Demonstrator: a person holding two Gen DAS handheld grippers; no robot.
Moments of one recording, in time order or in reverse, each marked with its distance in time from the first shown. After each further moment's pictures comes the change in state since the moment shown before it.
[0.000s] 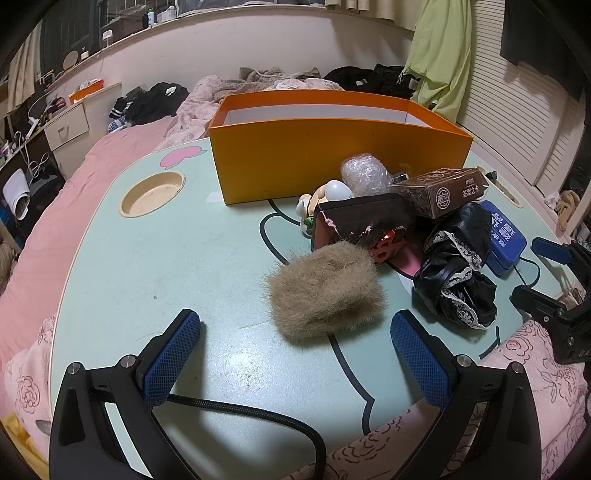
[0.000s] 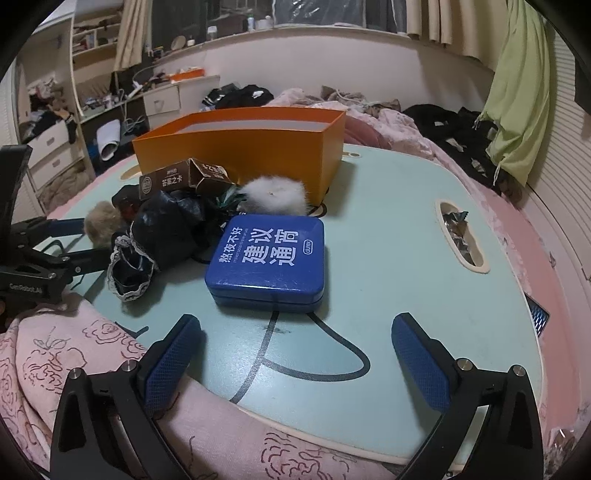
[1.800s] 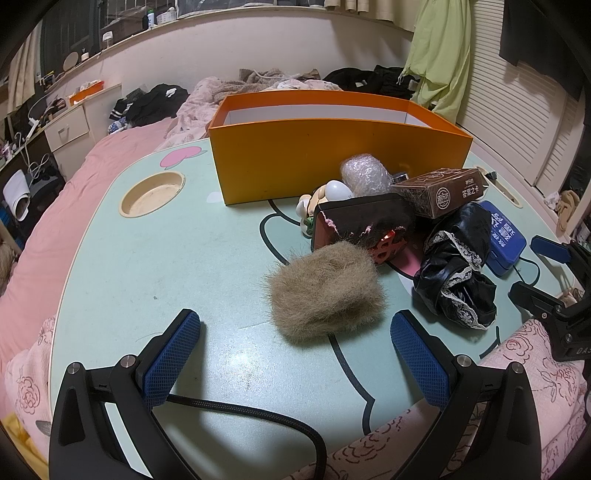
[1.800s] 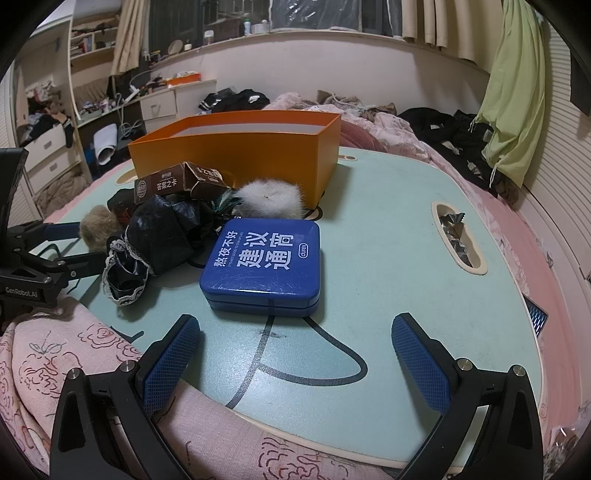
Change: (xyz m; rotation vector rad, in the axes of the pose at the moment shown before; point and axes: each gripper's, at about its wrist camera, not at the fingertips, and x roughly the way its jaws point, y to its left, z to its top) left arm -0.001 0.000 0.000 0.015 -0.001 -0.009; right arm 0.004 -0.003 0.004 0.006 -0.017 -0.010
